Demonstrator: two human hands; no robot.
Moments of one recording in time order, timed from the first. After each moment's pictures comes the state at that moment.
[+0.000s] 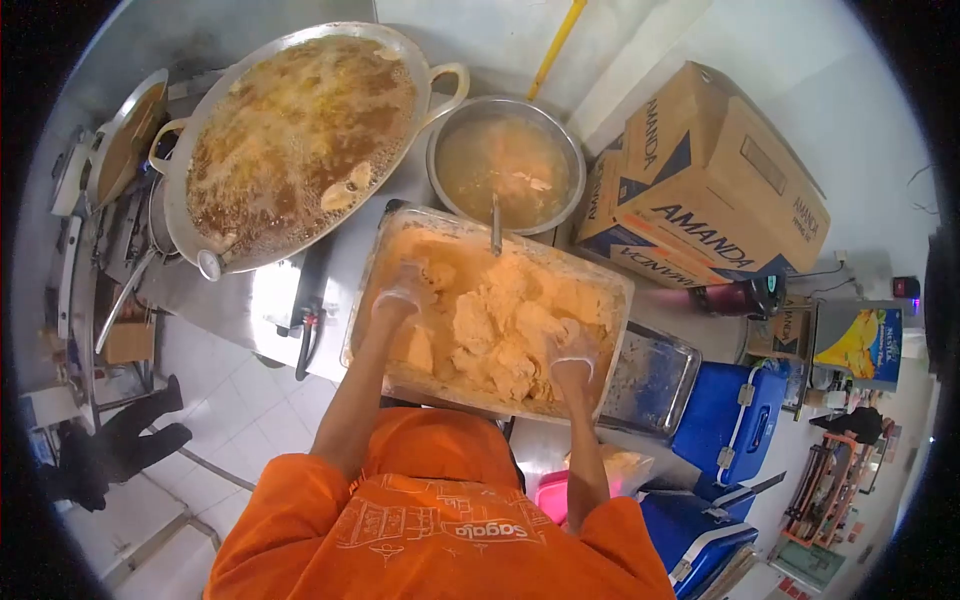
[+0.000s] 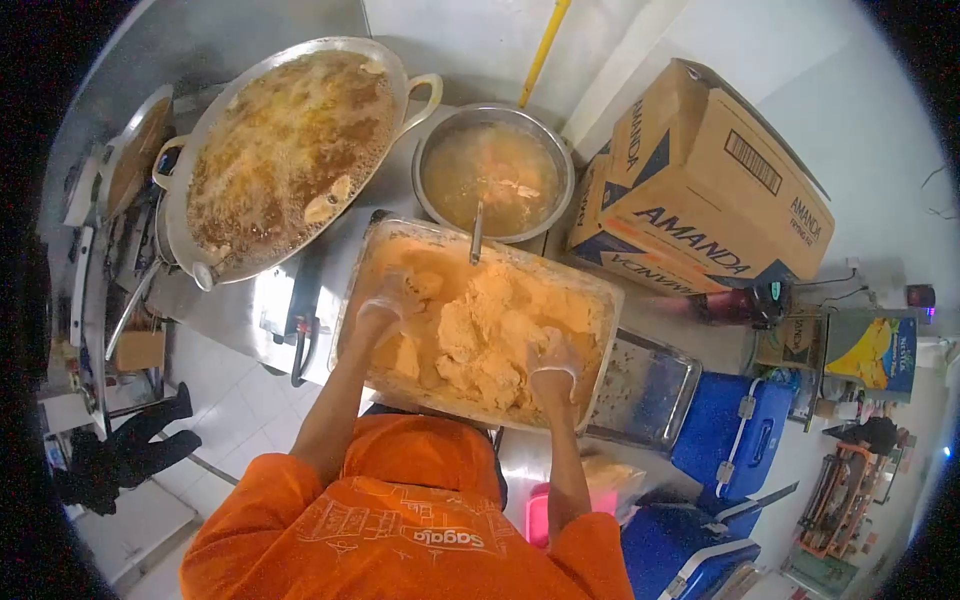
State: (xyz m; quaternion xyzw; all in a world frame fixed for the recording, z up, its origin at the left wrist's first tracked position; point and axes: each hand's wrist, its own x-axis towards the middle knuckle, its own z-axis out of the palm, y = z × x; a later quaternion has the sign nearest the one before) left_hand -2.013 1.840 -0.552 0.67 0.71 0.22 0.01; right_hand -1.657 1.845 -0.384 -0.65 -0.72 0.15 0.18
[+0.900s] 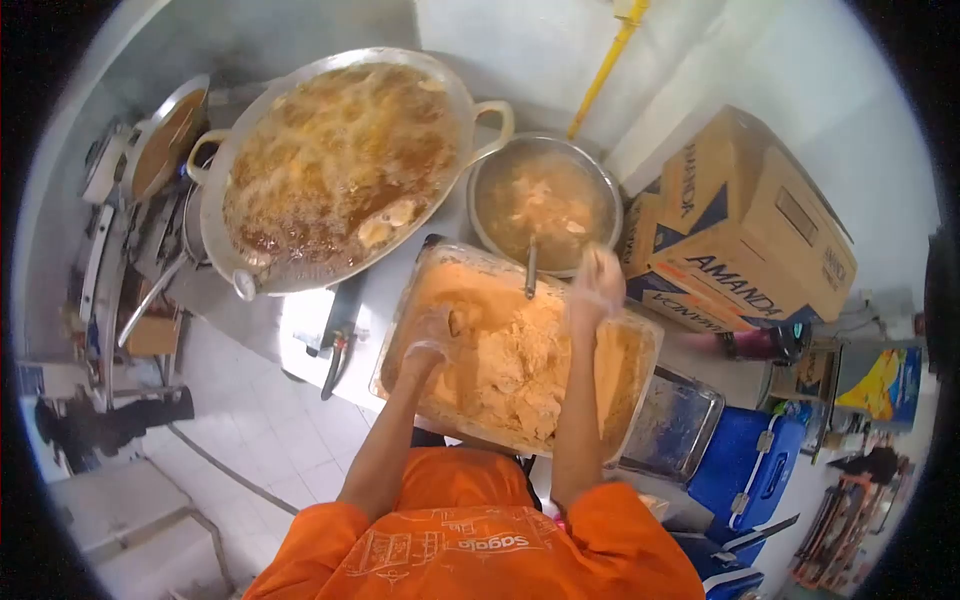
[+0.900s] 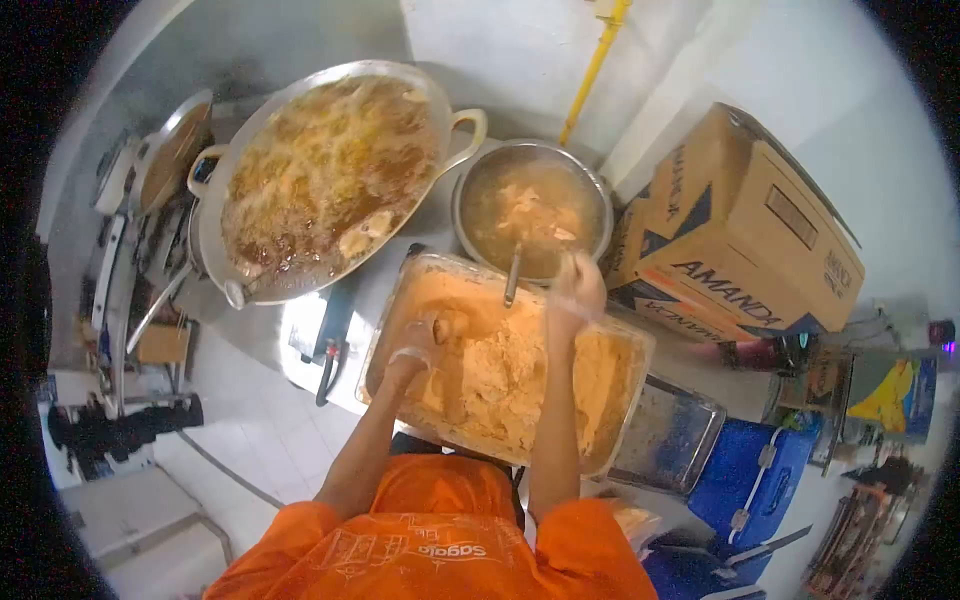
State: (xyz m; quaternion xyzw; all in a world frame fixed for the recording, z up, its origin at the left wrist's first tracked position) left_hand -1.996 1.837 -0.450 0.52 0.79 0.11 0.31; right_hand -1.780 1.993 -0.325 -0.62 -0.59 0.23 0.46
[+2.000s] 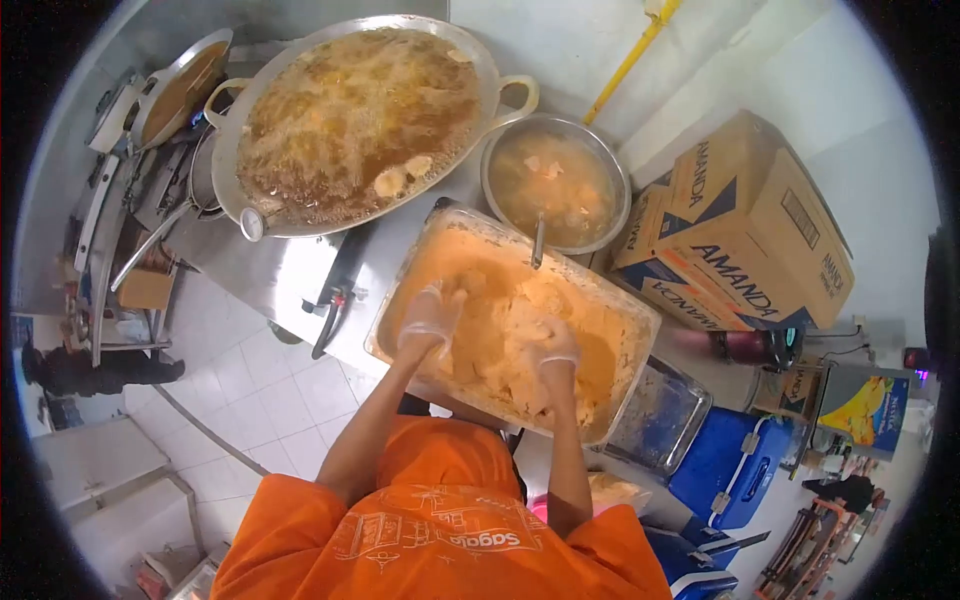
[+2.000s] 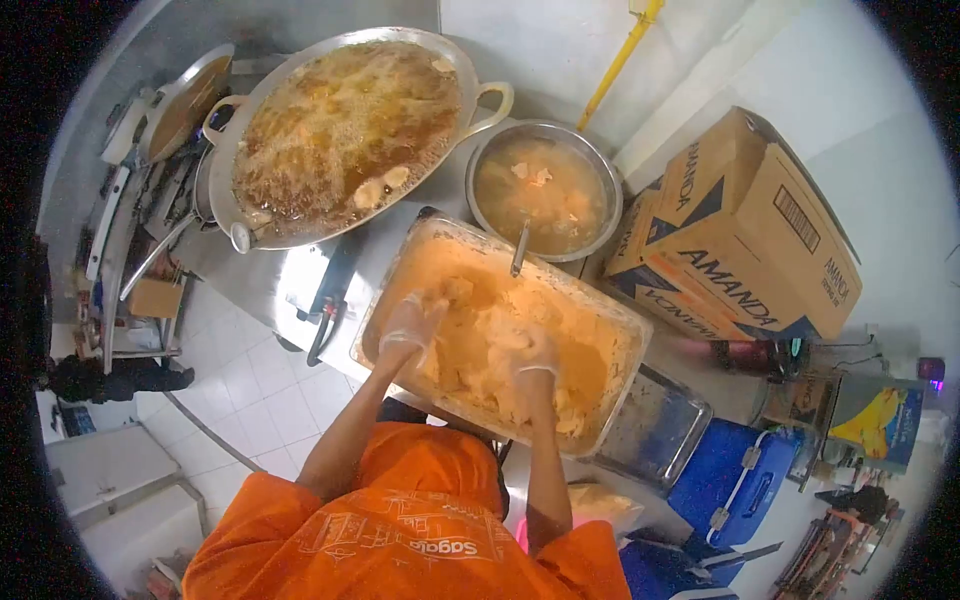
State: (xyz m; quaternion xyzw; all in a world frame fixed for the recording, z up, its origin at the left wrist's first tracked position) left_hand -1.970 1.808 -0.370 0.37 0.86 0.21 0.30; right_hand -1.733 1.857 -0.382 -0.61 -0.67 0.38 0.18
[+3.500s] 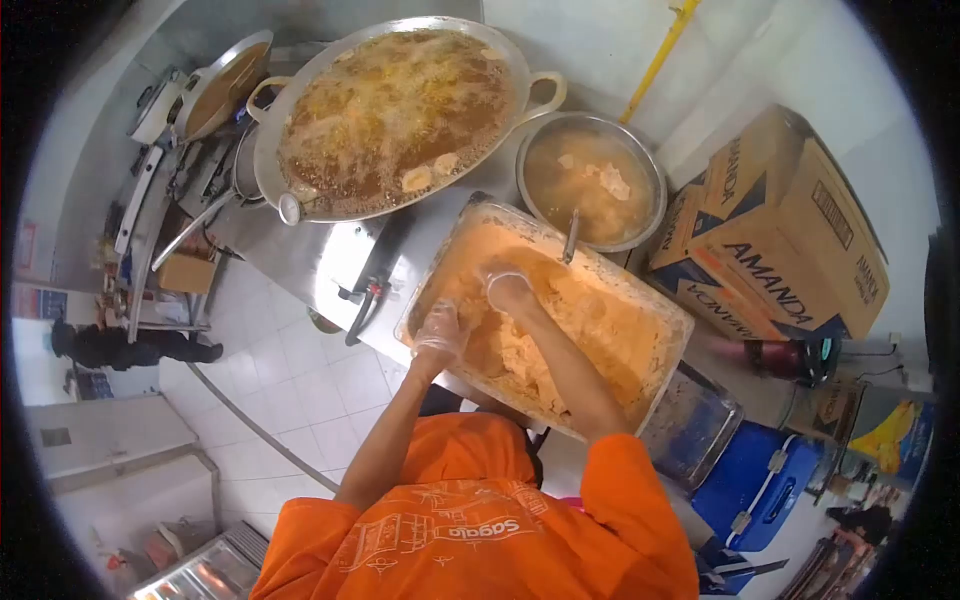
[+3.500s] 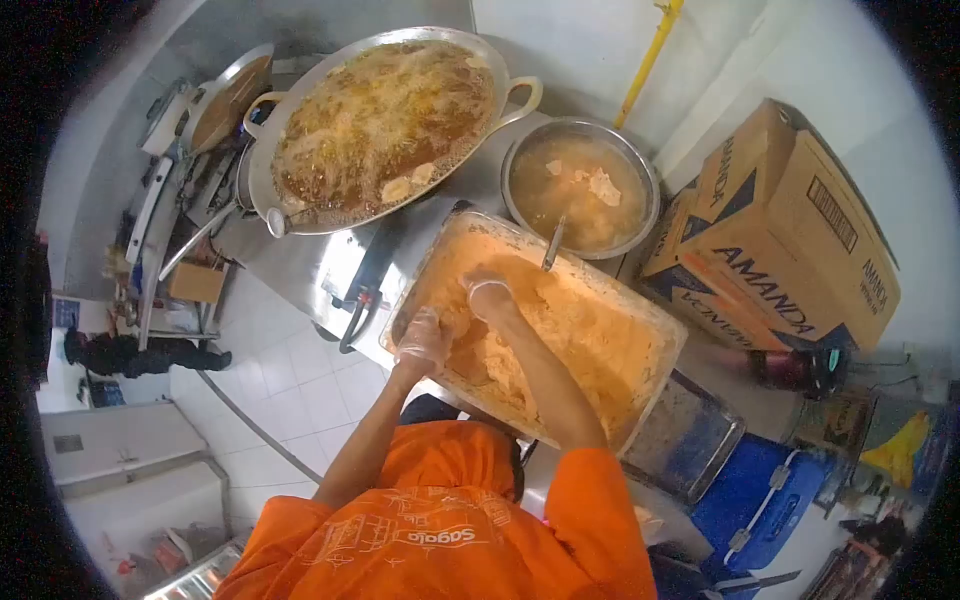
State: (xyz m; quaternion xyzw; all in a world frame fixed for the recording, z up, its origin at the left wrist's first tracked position) left_hand -1.970 1.748 -0.398 0.47 0.85 0.10 0.22; right_hand -1.886 1.921 -0.449 -0.25 -0.93 0.26 -0.04
